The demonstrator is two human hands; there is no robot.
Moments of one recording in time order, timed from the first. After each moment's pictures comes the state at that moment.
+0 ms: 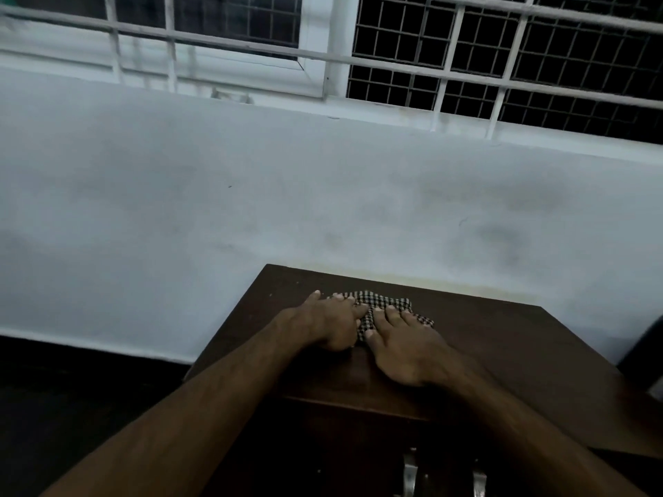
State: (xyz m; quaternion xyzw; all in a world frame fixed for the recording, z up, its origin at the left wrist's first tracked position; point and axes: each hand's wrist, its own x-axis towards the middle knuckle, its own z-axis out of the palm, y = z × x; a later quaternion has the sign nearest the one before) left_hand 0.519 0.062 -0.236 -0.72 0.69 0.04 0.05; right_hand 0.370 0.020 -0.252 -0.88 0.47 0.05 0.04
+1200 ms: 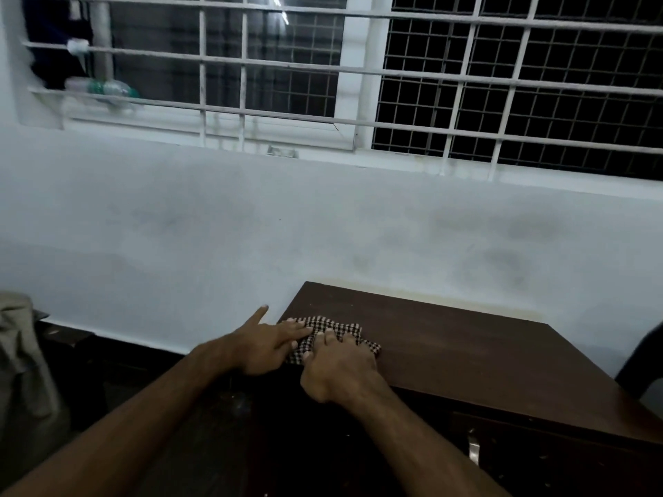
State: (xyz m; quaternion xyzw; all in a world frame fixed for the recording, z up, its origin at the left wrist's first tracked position) left_hand 0.607 0.221 -0.254 -0.75 0.66 0.03 -0.03; right_hand 0.442 0.170 -0.244 -0.92 0.40 0.02 0.00
